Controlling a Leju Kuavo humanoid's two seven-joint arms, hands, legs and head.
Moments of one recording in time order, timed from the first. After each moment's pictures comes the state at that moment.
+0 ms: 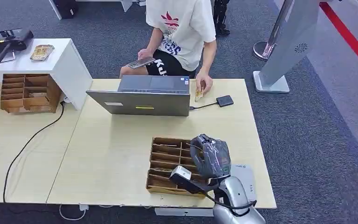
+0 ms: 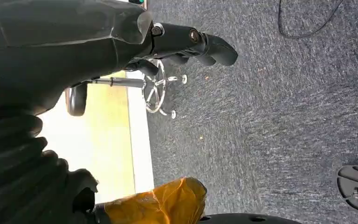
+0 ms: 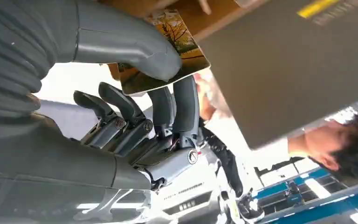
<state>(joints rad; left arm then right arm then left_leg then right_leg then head) -0.13 -0.05 -1.54 -0.13 1.15 0.25 0.31 -0.23 0.01 0.60 -1.24 0.94 -0.56 -0.07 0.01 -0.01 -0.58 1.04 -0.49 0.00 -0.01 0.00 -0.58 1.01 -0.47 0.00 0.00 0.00</state>
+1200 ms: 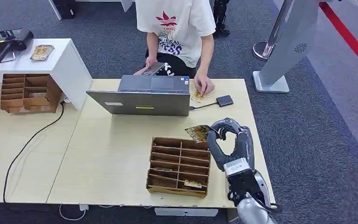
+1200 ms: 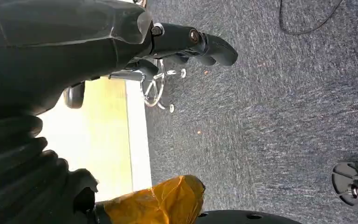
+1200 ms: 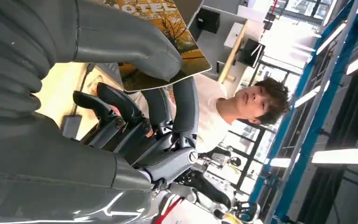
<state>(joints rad) -0.13 -0.06 -1.54 -0.13 1.18 0.25 0.30 -0.14 -0.01 0.47 -1.68 0.35 -0.35 -0.33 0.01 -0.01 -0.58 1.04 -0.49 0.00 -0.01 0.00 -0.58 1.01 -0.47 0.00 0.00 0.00</state>
